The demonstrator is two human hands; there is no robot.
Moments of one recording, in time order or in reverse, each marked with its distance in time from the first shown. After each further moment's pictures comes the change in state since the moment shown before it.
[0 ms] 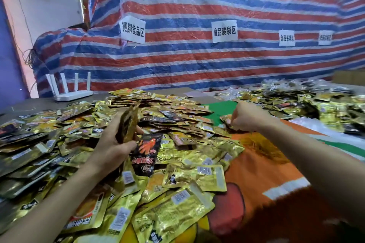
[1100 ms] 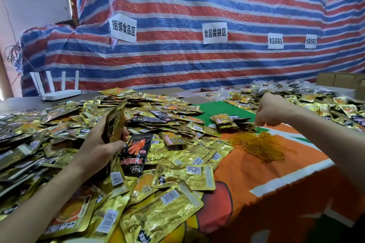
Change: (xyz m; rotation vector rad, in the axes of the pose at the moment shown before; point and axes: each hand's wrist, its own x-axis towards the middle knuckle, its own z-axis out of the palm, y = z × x) left_hand 0.001 0.003 -0.005 -0.034 -0.032 -0.023; right_hand -0.009 0.067 -0.046 0.100 -0.004 0.183
